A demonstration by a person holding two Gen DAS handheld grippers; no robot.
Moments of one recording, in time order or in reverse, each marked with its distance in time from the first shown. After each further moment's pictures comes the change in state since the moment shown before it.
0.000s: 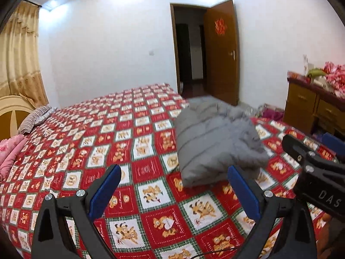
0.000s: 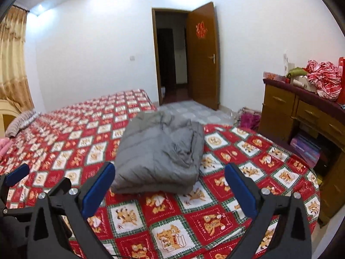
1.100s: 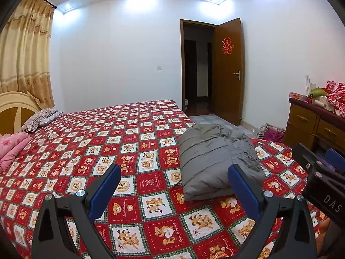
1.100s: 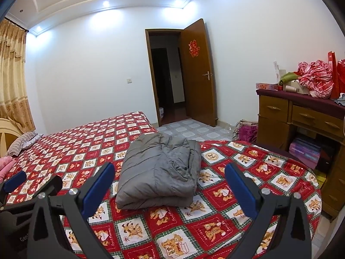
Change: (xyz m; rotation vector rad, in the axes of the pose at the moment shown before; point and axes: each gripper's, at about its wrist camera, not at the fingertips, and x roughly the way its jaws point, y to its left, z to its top) left arm -0.026 0.014 0.003 -0.055 -0.101 0.014; right arm -0.024 -0.012 0.004 0.057 -0.125 0.004
